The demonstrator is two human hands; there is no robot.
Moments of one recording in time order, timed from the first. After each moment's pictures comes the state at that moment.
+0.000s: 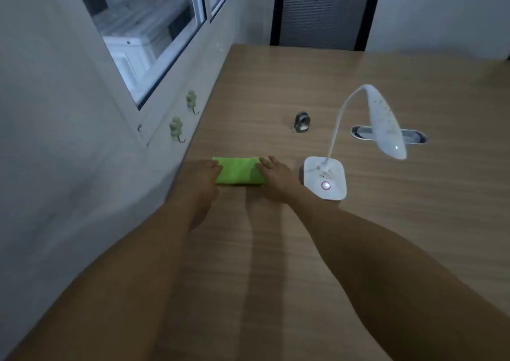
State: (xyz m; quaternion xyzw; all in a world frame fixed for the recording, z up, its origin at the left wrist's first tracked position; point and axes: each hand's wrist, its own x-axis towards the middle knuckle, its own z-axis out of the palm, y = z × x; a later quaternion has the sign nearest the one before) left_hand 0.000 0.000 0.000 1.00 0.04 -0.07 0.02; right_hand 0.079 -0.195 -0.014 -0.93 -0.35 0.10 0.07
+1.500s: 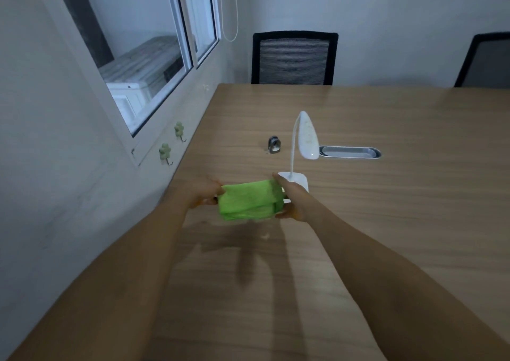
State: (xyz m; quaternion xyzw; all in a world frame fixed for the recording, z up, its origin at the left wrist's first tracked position) left_hand -0.014 -0.086 0.073 0.79 0.25 -0.16 0.54; right_hand 0.037 -0.300 0.042 -0.67 0.10 0.31 0.66
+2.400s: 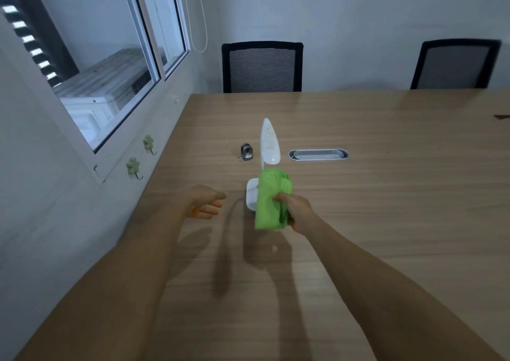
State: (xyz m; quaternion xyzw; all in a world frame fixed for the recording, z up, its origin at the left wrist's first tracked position) left_hand 0.009 -0.131 0.067 0.77 0.27 -0.24 0.52; right_hand 0.028 -0.359 0.035 -0.63 0.20 0.19 0.73
